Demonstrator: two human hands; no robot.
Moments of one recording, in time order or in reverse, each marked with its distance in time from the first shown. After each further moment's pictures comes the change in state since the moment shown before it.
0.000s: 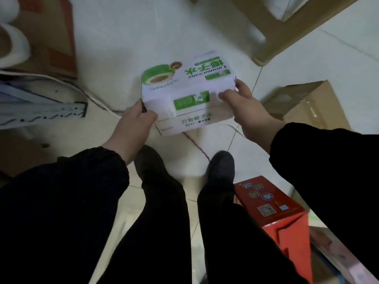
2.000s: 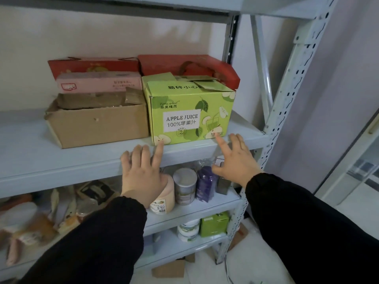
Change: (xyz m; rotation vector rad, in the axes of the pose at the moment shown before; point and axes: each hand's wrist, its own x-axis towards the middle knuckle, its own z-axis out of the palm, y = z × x) left_hand -0.897 0.029 -0.363 0.884 1.694 0.103; right_hand -0.847 -0.381 0.228 -1.321 0.120 -1.807
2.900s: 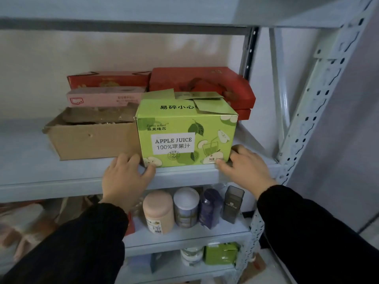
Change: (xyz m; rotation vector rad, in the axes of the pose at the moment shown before) left_hand 0.047 -0.001 -0.011 -0.193 0.065 -0.380; right_hand 0.074 0.054 -0.010 0.118 0.066 -0.108
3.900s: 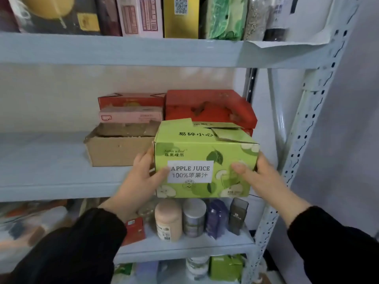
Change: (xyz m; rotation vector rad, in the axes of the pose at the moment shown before) left_hand -0.028 0.029 -0.116 -0.710 -0.238 0.004; right_hand -0.081 -0.039 -0.100 0.915 0.063 -0.035
